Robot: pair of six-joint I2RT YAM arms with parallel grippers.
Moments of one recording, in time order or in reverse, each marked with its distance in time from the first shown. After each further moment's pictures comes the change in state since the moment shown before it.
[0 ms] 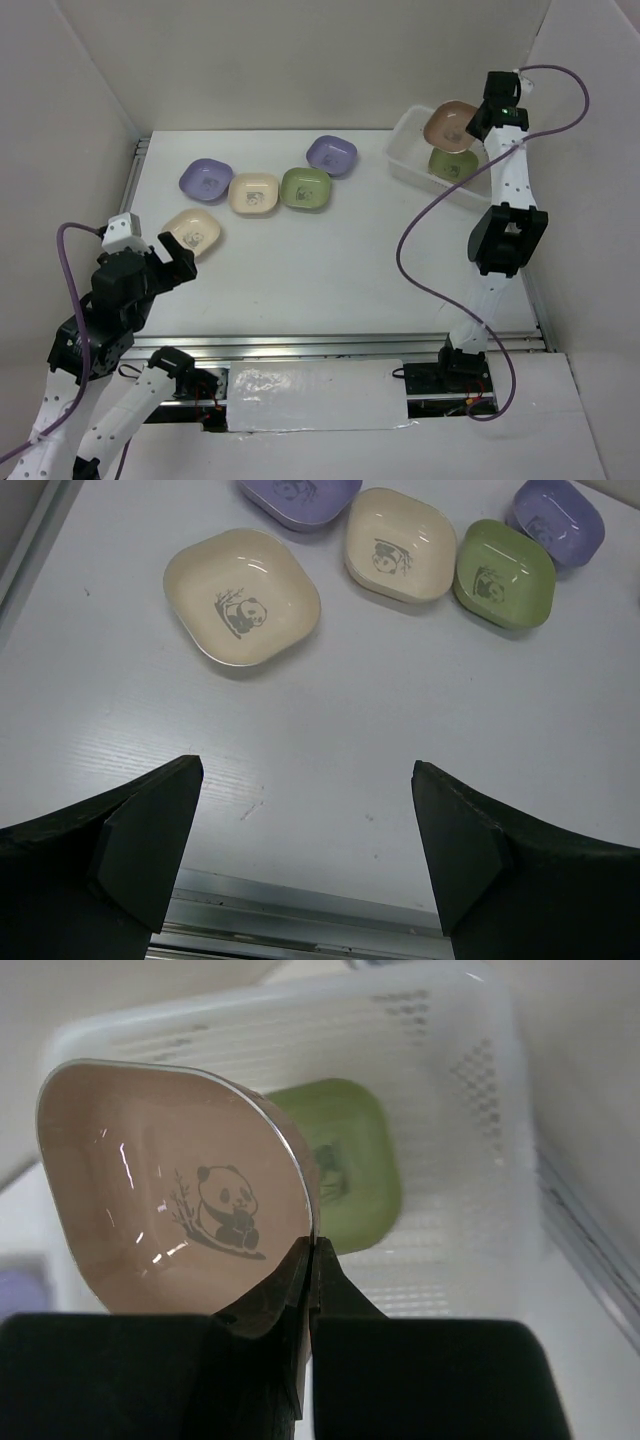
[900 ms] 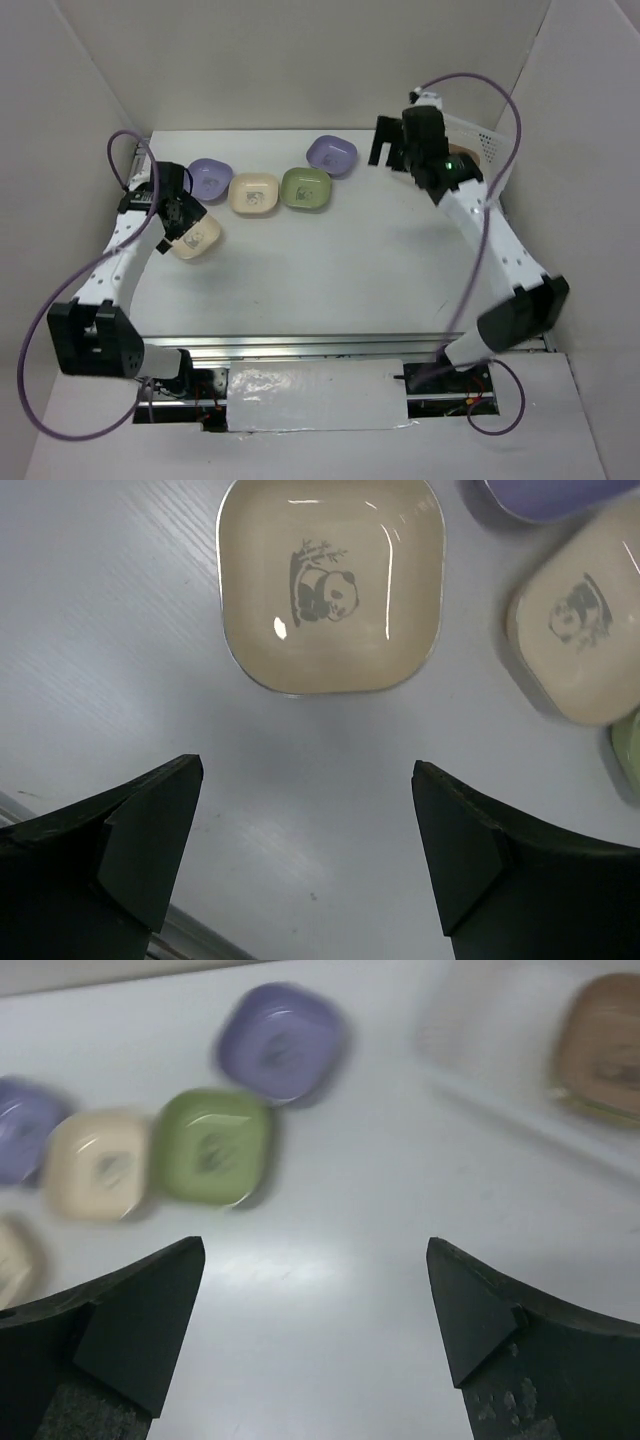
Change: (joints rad) left arm 0.307 0.801 0.211 0.039 0.075 -0.342; right arm 0.394 -0.466 -0.499 0.107 0.048 -0.066
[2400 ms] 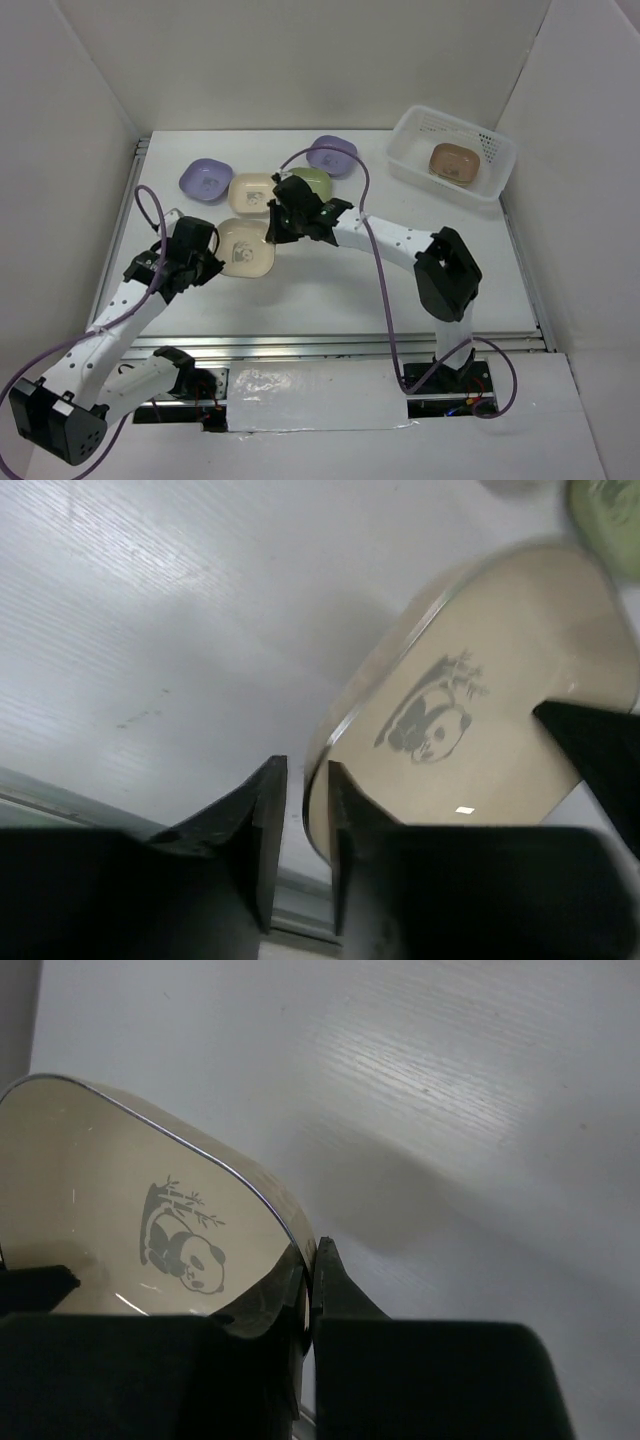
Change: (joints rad) left arm -0.329 -0.360 -0.321 0.025 0.025 -0.158; right arm 0.600 0.295 -0.172 0.304 -0.357 0.261
